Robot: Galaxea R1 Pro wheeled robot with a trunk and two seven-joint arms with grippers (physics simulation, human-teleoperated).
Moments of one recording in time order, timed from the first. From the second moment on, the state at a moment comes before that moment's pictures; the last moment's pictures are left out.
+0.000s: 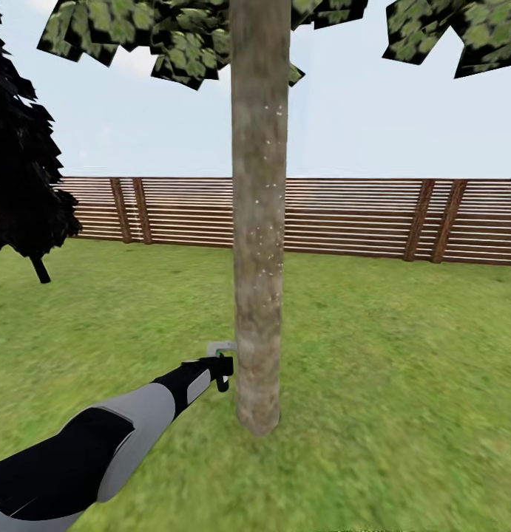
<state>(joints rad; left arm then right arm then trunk) -1.06 -0.17 -0.30 -0.02 0.37 0.10 -0.03 -0.32 -0.10 0.58 -0.04 -0.37 -0.23 -0.06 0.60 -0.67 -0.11</state>
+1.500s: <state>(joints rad) -1.05 -0.17 -0.30 -0.03 0.37 0.10 -0.03 -0.32 -0.10 0.58 -0.04 -0.37 -0.23 -0.06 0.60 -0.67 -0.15</state>
